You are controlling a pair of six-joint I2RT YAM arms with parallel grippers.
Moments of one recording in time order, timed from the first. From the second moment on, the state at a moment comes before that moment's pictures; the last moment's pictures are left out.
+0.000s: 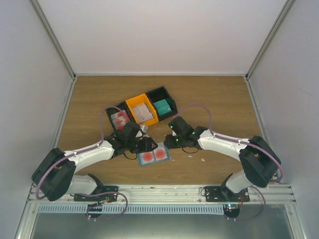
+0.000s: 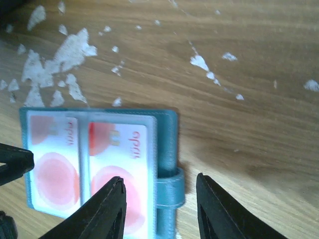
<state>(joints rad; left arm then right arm) -0.67 1.34 0.59 -0.10 0.39 -0.79 0.78 1.51 0.83 -0.37 -0.12 0.62</state>
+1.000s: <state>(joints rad) -0.48 1.08 0.33 -0.12 0.52 -0.85 1.02 1.80 1.06 -0.46 -0.12 0.59</state>
